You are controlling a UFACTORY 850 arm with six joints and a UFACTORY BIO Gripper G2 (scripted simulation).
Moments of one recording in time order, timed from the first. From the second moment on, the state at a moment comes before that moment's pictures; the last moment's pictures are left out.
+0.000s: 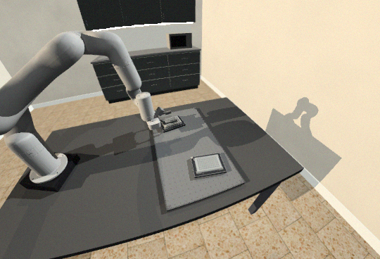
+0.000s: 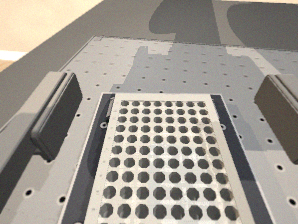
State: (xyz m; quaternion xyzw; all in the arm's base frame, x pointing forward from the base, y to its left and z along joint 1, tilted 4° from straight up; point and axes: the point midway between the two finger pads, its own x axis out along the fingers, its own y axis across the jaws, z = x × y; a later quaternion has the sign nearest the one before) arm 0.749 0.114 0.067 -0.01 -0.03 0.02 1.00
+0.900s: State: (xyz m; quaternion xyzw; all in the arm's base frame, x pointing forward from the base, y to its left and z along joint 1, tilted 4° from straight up) arm 0.750 0.113 0.047 -0.01 -0.03 0.02 1.00
